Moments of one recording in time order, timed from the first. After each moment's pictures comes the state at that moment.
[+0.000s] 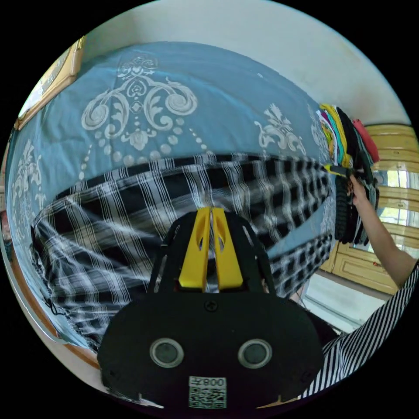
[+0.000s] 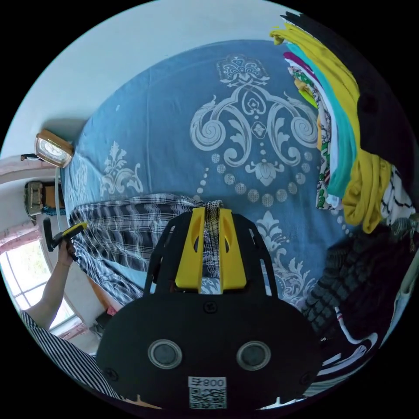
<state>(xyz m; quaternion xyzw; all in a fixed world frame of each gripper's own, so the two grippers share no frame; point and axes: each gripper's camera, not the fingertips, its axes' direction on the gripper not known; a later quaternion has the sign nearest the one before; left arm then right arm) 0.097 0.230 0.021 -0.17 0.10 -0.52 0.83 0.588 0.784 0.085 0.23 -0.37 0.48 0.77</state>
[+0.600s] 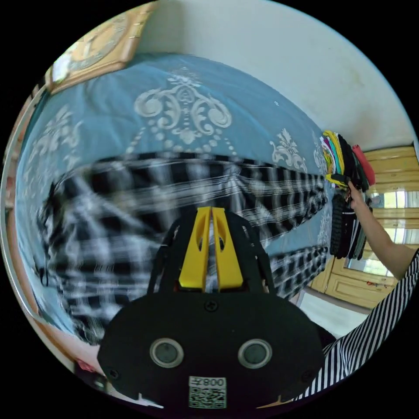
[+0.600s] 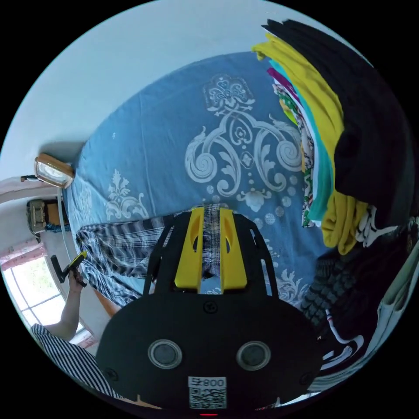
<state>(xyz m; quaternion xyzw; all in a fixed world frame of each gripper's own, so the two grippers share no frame) 0.104 0.274 -0.151 -0.12 0.06 -0.58 0.80 0.621 0.729 0.125 0.24 -0.37 0.51 0.74</state>
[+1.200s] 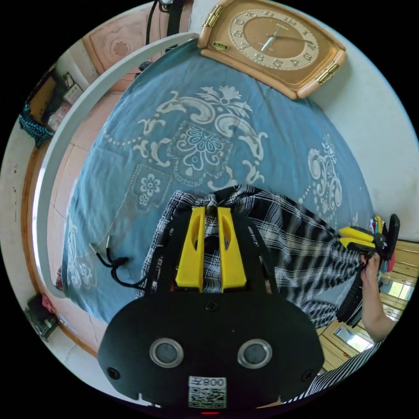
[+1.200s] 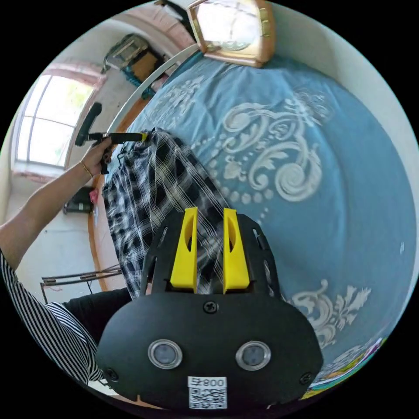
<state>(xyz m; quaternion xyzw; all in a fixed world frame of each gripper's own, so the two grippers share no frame) 0.042 0.408 -0.256 -0.16 -0.06 -0.71 0.68 0.425 0.343 -0.084 0.32 -0.30 0.03 0.90</state>
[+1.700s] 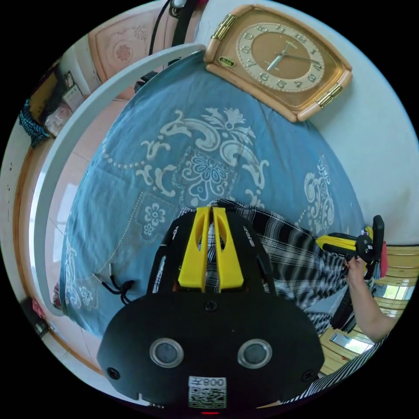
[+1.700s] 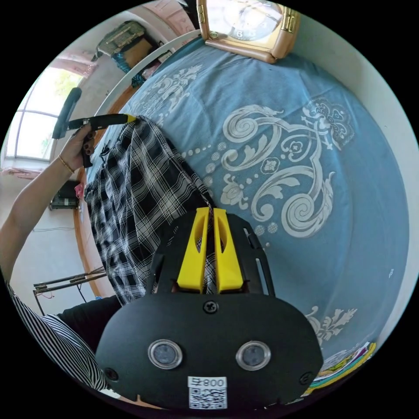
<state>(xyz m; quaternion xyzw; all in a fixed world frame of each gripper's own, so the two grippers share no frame) 0.032 0.427 -0.258 -0.09 -0.07 -0.72 0.69 0.397 0.299 -0.089 0.29 -0.26 0.04 0.92</state>
